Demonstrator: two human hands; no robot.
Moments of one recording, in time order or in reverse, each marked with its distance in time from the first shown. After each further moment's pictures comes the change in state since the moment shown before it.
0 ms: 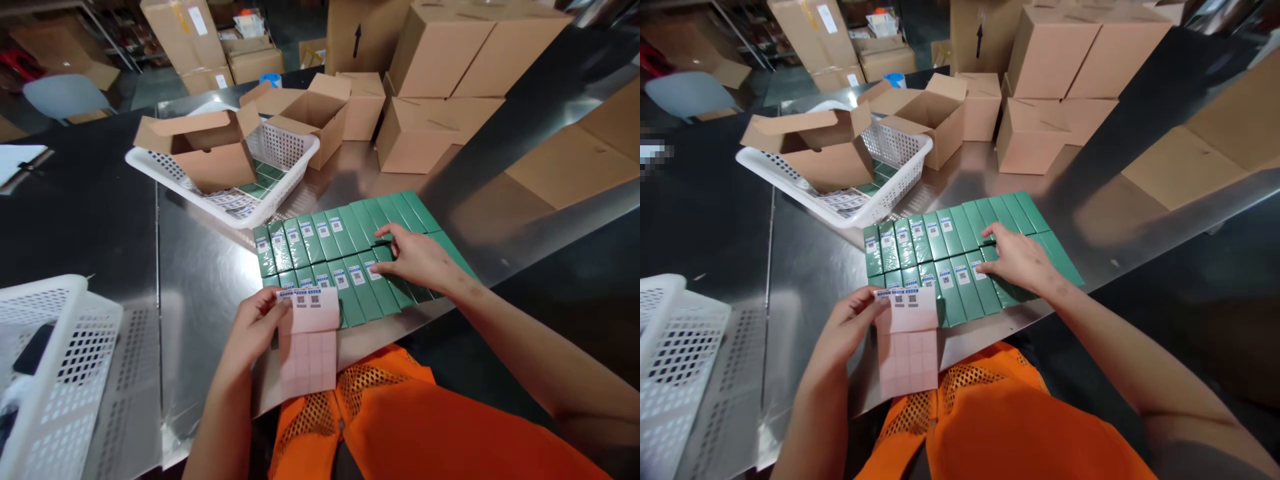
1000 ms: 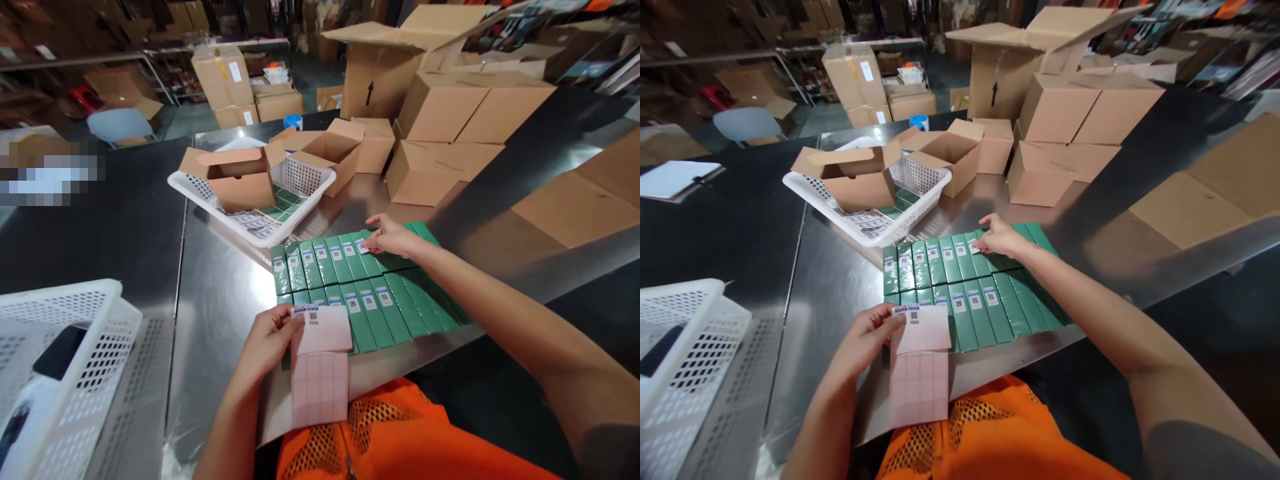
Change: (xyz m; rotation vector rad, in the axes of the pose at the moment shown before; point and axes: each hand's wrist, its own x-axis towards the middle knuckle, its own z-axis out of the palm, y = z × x) left_hand 0.005 0.000 -0.003 -0.037 -0.057 -0.072; right_hand 0.094 -0.033 -0.010 0.534 -0.106 0.225
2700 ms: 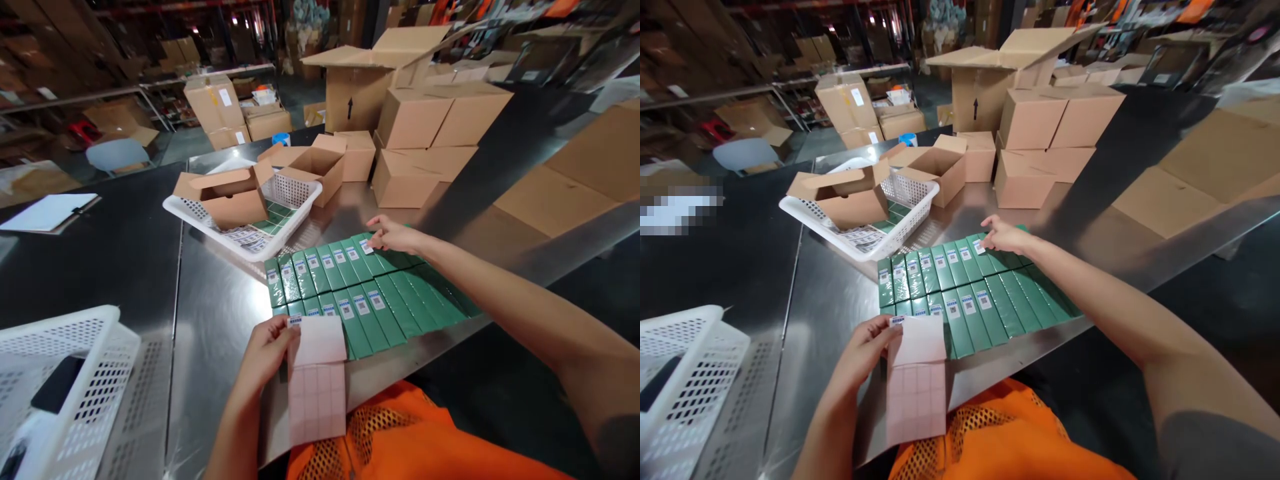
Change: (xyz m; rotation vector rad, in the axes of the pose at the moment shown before) left_hand 0.004 0.001 0.006 -0.020 0.050 -0.060; right_hand 0.026 0.038 -0.038 -0.086 -0.022 -0.078
